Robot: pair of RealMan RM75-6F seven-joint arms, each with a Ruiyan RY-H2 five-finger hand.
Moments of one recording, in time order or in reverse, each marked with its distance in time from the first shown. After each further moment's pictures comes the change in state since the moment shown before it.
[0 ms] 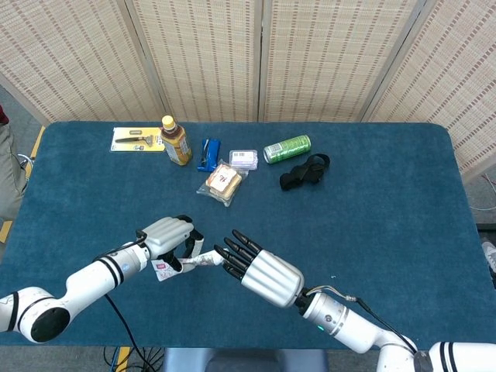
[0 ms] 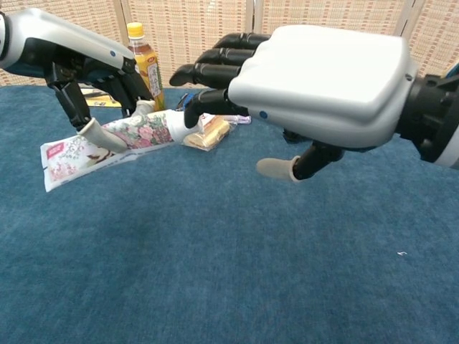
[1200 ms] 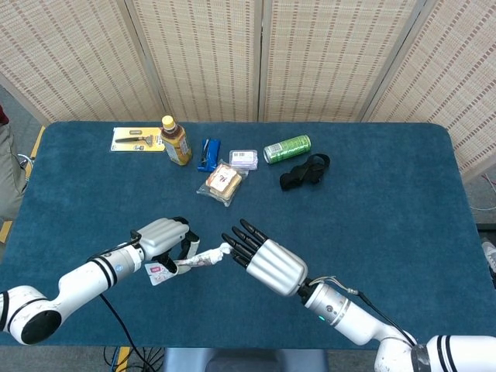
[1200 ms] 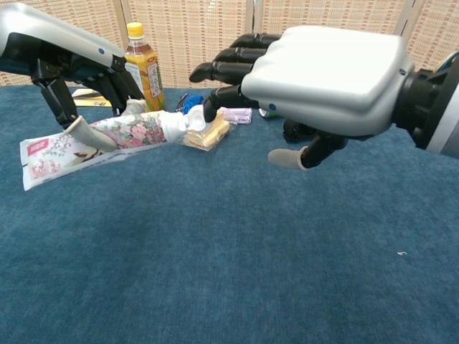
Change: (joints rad) left arm 0.022 0.039 -0.003 -0.005 0.099 -0.029 -0.087; right arm 0.056 0.010 -0.027 0.028 0.103 0.050 -0.030
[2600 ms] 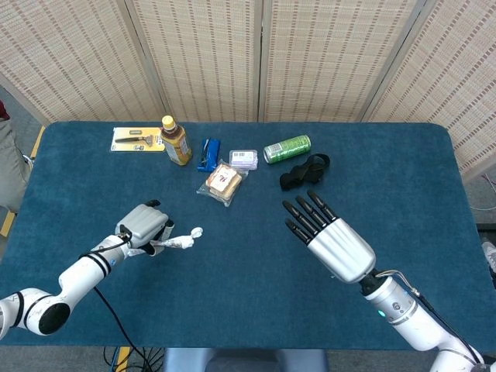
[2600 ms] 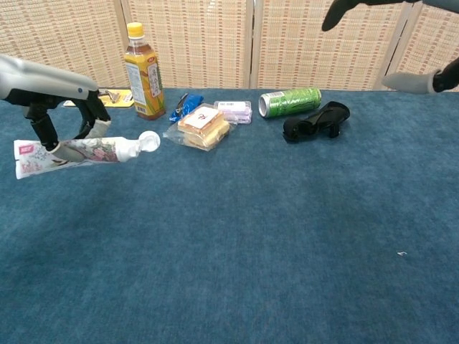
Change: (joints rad) left arm 0.028 -0.199 0.177 0.225 -0.046 0.250 0.393; right arm -0.155 0.298 -0.060 -0.027 -0.147 0.283 0.271
